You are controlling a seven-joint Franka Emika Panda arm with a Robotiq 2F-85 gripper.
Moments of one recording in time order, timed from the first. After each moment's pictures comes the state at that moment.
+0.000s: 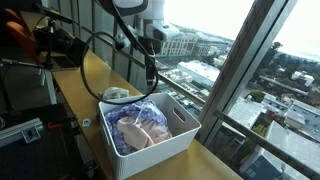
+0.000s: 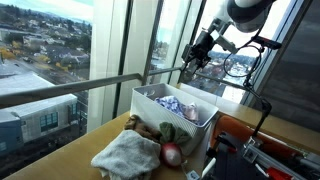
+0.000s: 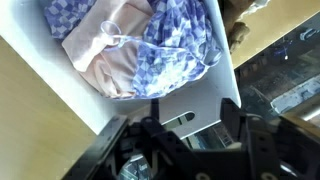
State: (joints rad) arm -0.05 -0.01 -0.04 -2.19 0.09 2.43 0.38
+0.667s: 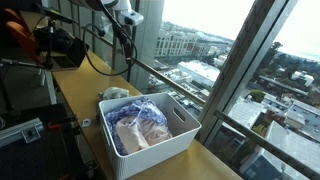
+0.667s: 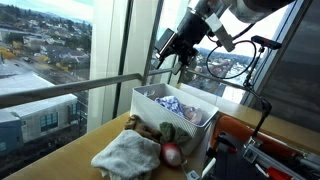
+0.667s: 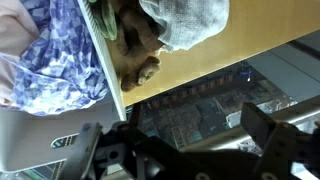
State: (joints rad) arm 0.12 0.02 0.15 -2.19 0.00 2.54 0.50
